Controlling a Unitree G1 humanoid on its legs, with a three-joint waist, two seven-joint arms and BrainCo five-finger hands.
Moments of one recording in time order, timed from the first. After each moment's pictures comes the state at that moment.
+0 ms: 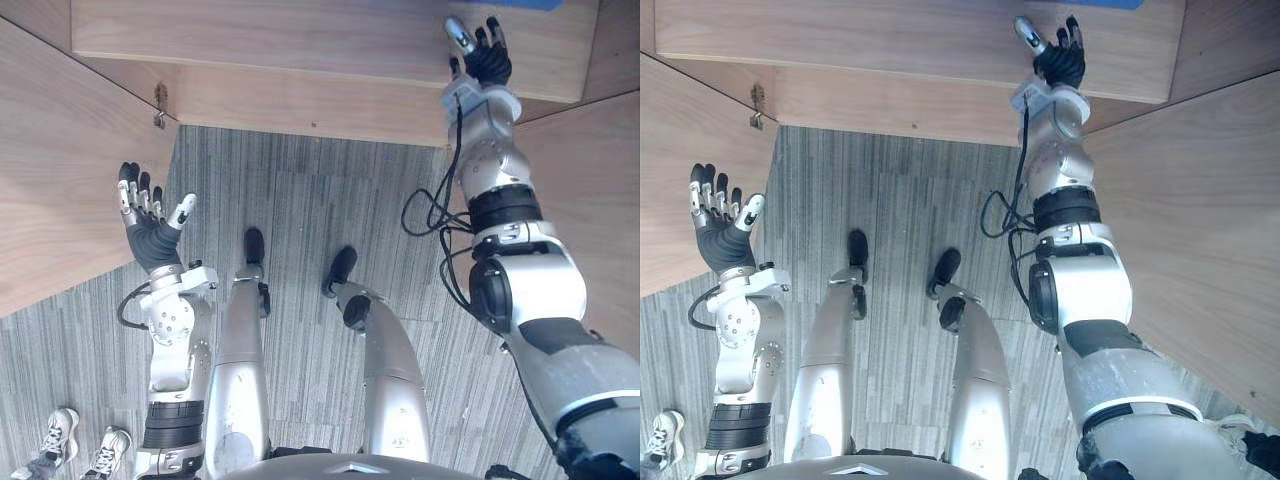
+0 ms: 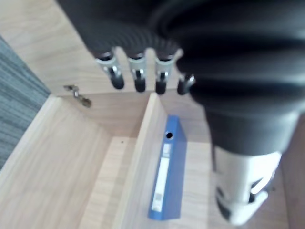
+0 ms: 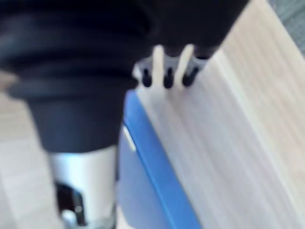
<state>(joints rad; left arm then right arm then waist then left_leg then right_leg) -0.10 0.02 0.09 -0.18 -0.26 -0.26 0.35 -1.18 -0.38 -0.10 0.80 0.73 -0.04 -0.26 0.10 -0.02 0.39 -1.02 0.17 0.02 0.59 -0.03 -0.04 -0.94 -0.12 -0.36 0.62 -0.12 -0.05</state>
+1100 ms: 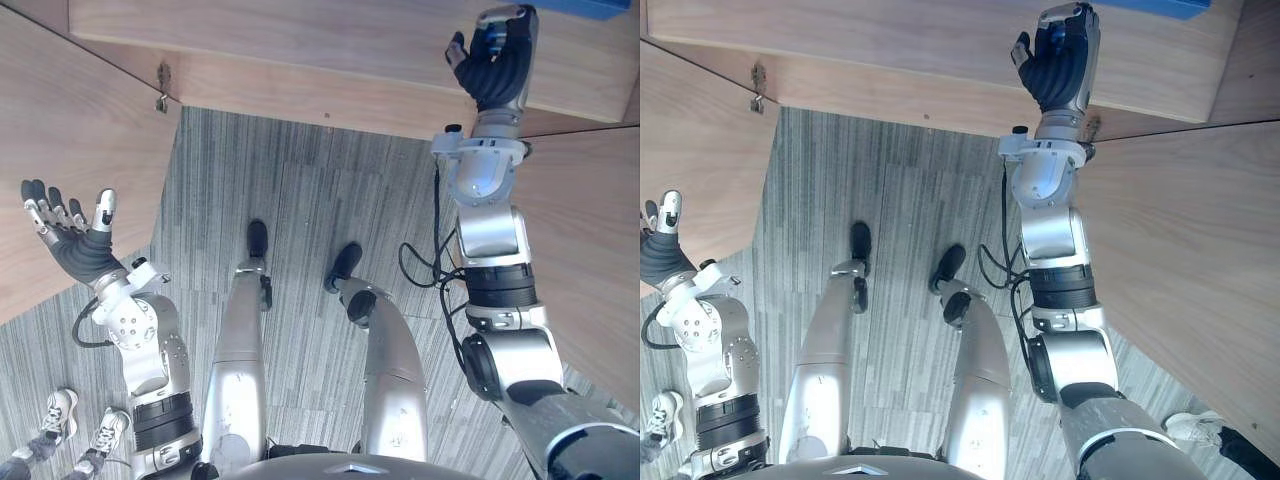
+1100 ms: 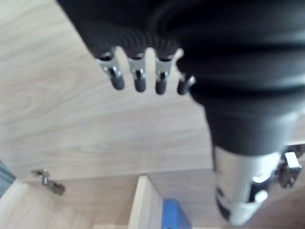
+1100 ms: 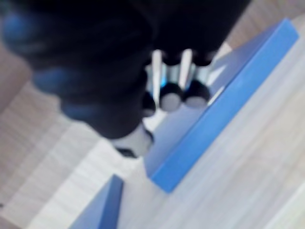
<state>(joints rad) -0.15 -0.05 0.37 -0.22 -0.21 -0.26 0.44 -0.83 -0.33 -0.04 0.07 -0.40 0.03 -0.40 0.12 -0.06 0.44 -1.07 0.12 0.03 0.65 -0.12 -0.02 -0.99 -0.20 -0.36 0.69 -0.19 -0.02</state>
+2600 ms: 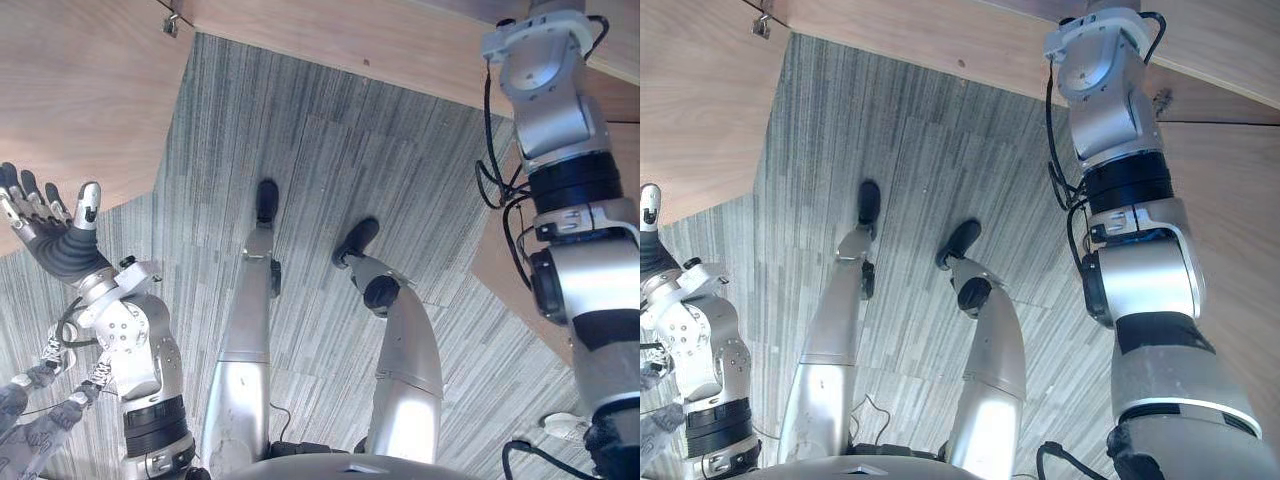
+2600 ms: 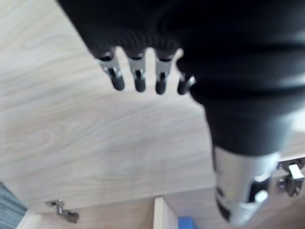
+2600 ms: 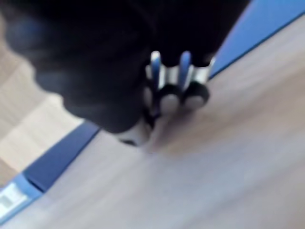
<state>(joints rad) -0.10 -0.01 0.34 -0.30 -0.21 -0.31 0.43 -1.31 -0.64 0.23 0.57 -0.28 0.01 -0.40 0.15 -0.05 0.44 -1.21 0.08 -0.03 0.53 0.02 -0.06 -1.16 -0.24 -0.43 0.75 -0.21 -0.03</state>
